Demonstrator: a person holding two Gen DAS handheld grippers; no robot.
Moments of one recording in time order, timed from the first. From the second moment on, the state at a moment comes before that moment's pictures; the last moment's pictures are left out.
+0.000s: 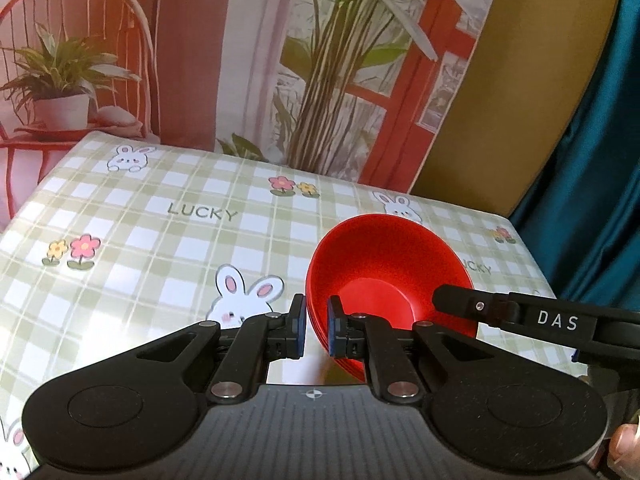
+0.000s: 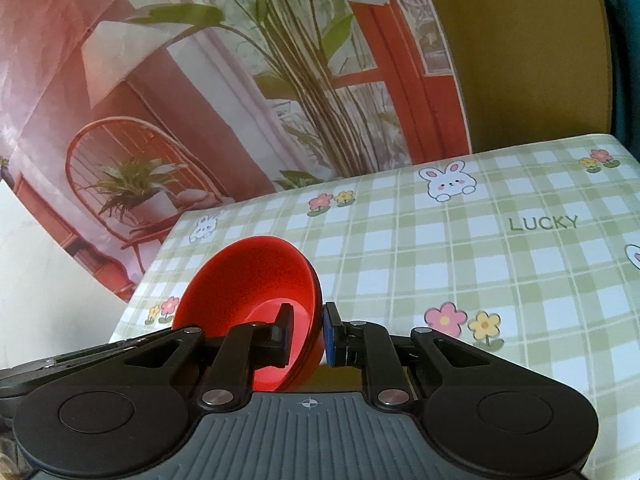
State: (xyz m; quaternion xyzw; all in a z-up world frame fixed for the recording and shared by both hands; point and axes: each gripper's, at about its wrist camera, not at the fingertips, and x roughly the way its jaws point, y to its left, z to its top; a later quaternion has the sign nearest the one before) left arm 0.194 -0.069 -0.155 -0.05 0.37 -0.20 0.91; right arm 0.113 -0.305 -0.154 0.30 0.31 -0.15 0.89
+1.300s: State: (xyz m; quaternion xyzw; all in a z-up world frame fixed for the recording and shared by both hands) left arm 0.156 -0.064 -0.210 -0.08 0.44 -0.23 0.87; right arm 0.068 -0.288 -0.209 0.32 0.35 -0.18 0.86
